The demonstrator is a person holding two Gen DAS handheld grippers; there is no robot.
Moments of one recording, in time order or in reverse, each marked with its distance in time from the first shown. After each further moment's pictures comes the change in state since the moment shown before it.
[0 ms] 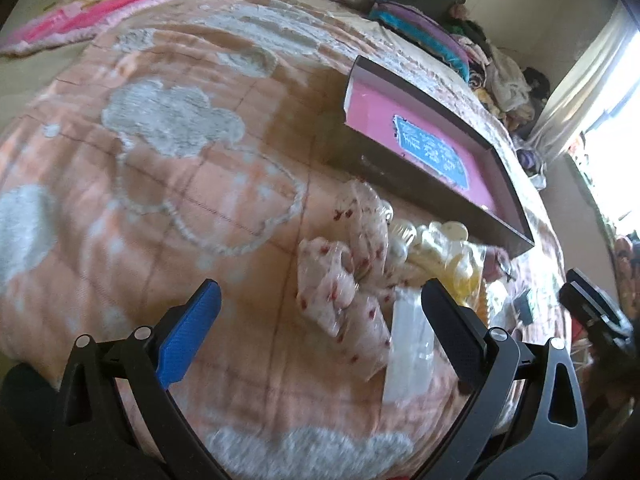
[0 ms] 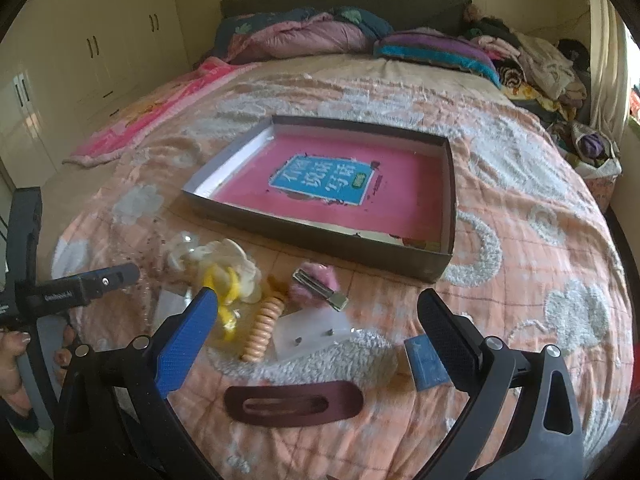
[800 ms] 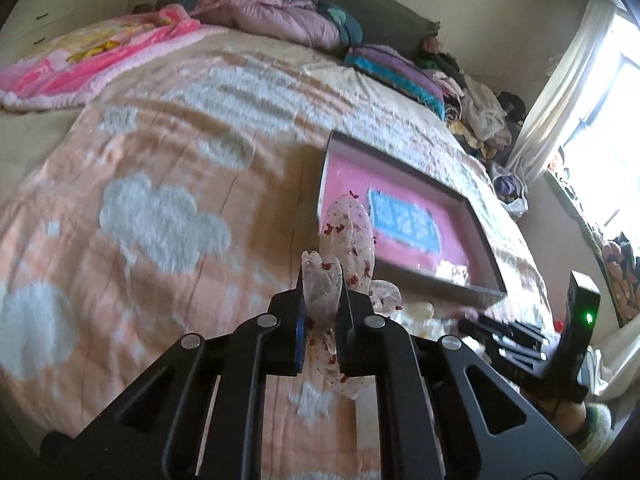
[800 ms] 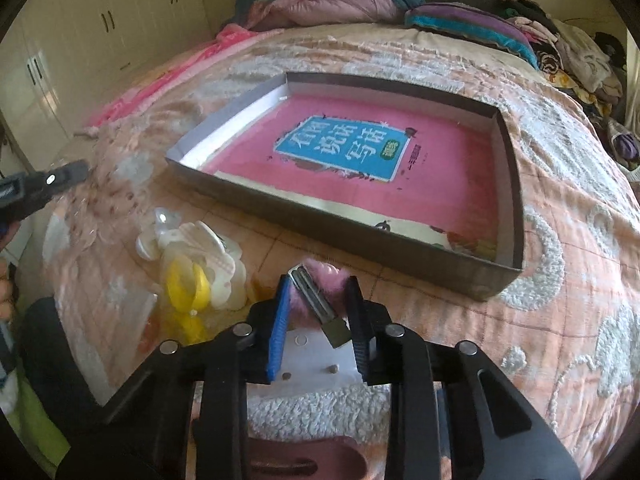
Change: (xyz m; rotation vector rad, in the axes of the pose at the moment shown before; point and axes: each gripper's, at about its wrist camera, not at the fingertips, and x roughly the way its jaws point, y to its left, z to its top) left arm -0.036 -0.011 0.053 0.070 -0.160 -0.040; right arm 0.065 -0.009 0.006 -0.050 0.094 0.093
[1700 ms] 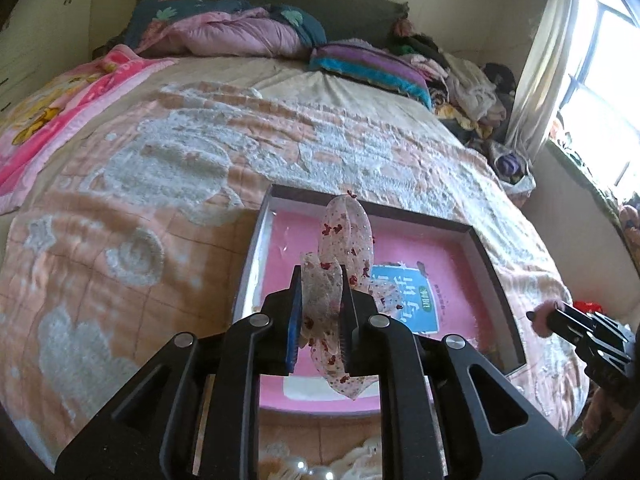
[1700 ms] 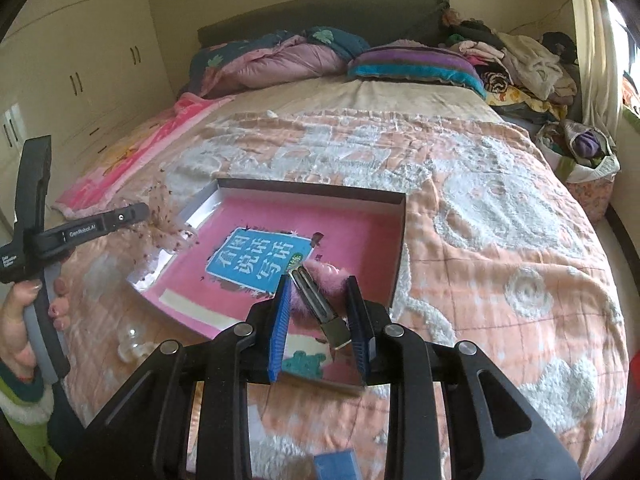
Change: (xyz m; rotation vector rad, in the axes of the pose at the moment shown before) left arm 0.100 -0.072 0.078 0.176 0.007 0.032; right arm -0.051 -0.074 0.064 0.116 -0.166 -0.097
